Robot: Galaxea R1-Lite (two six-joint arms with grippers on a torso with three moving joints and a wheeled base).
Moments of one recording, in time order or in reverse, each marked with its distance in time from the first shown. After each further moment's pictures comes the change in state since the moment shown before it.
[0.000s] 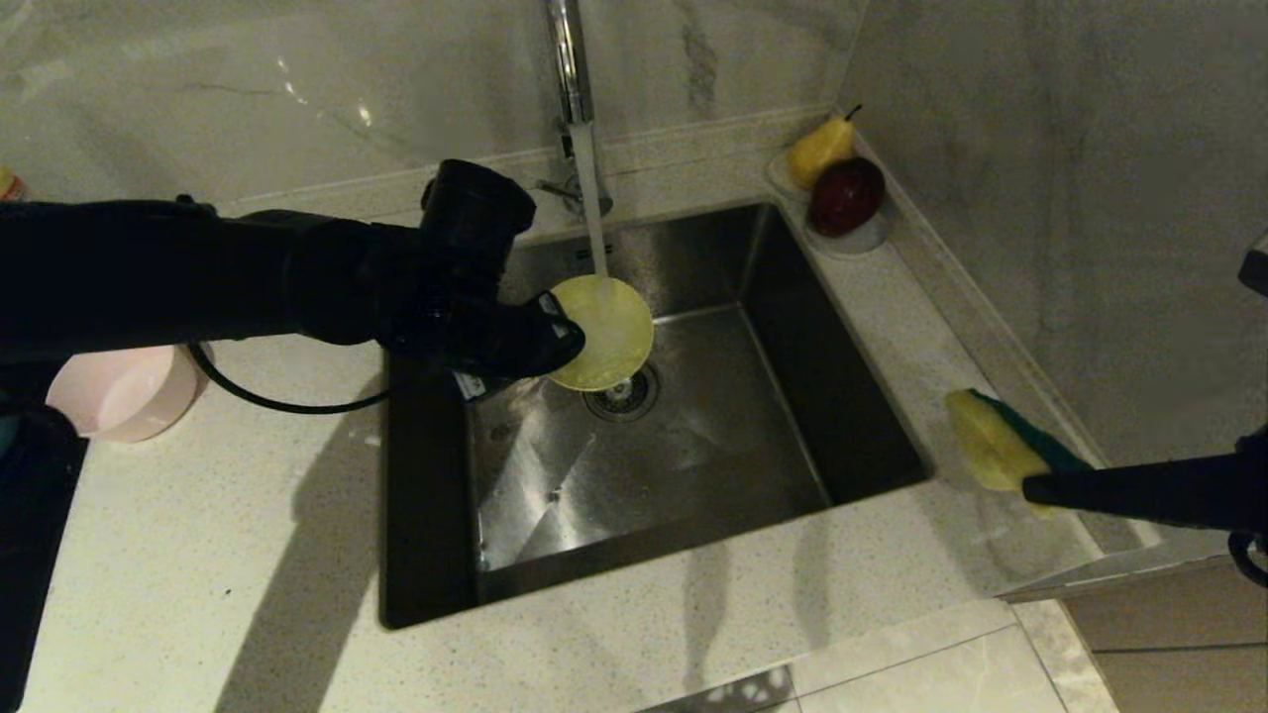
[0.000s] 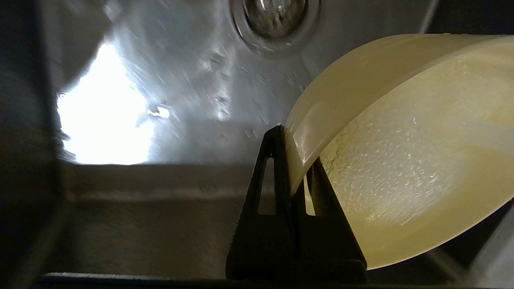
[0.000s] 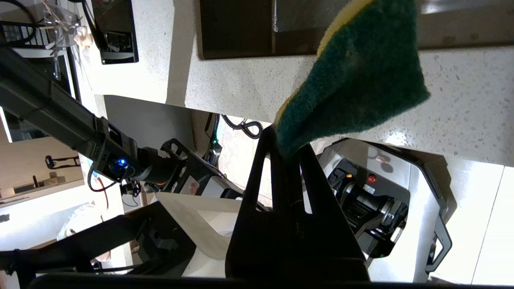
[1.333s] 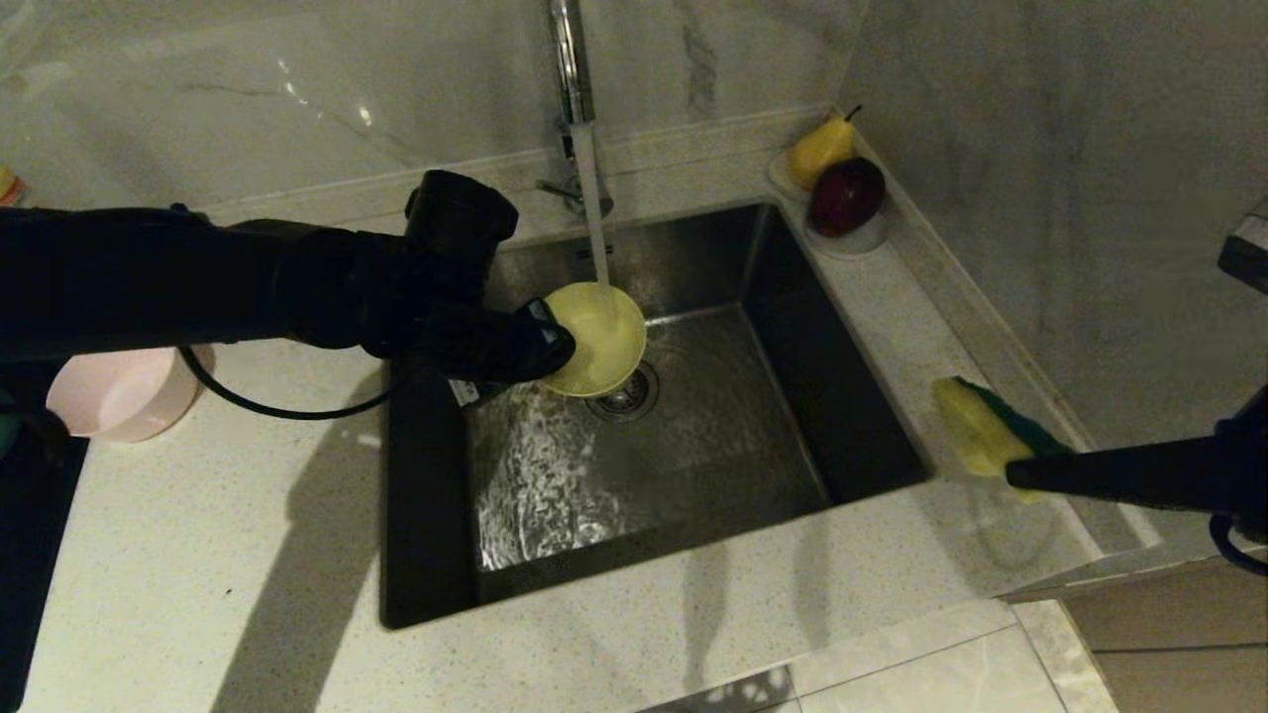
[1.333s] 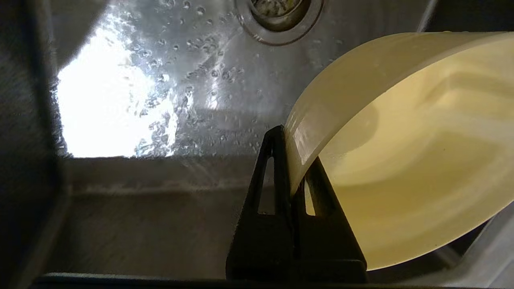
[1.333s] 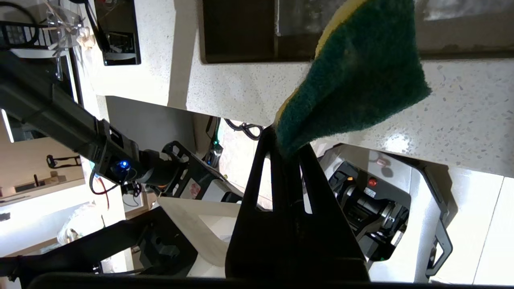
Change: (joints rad) left arm 0.041 0.013 0.017 -0.014 -0.112 -0.006; right arm 0.001 0.029 -0.025 -0.005 0.005 -0.002
